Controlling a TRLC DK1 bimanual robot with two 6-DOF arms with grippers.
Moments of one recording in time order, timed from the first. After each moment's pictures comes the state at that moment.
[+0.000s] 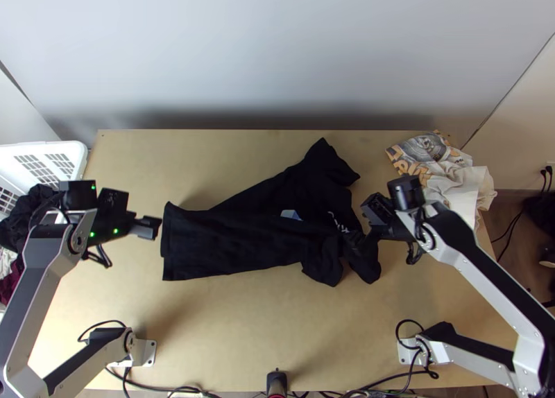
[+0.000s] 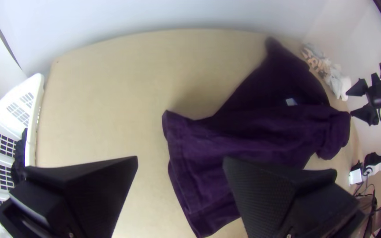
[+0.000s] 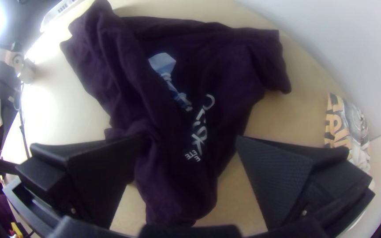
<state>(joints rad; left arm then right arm) 0.07 1.06 0.95 -0.79 0.23 0.20 0.42 1.22 0.97 -0.70 -0.21 -0.32</state>
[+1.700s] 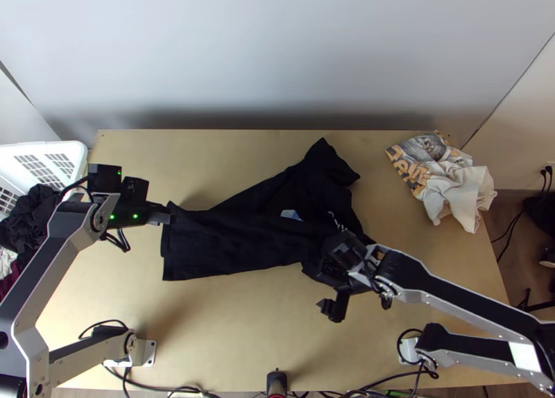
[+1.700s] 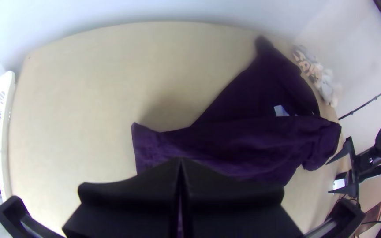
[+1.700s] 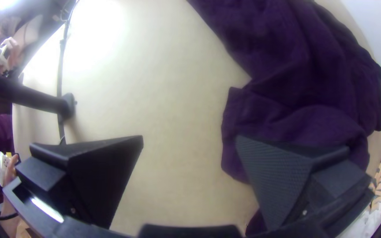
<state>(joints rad) -0.03 1.25 1.02 -0.73 0.29 0.09 0.93 1.25 0.81 -0.71 -0.21 -0.26</state>
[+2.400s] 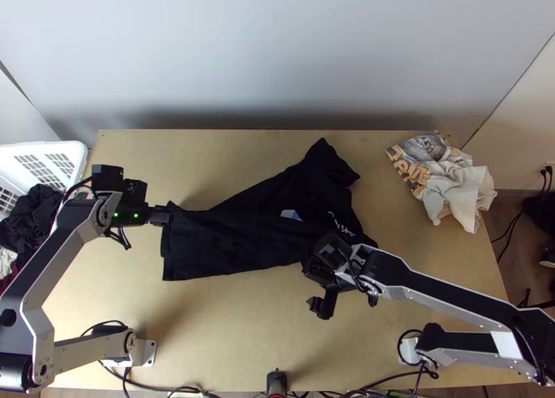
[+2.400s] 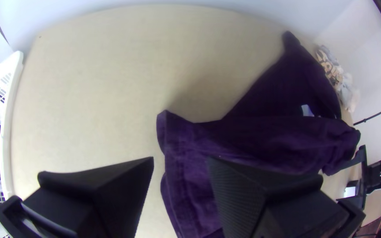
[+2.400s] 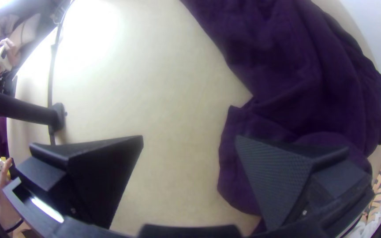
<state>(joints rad) 0.02 1.34 0.98 -0.67 0.22 0.09 0.97 1.35 0.83 -0.61 -0.18 -0.25</state>
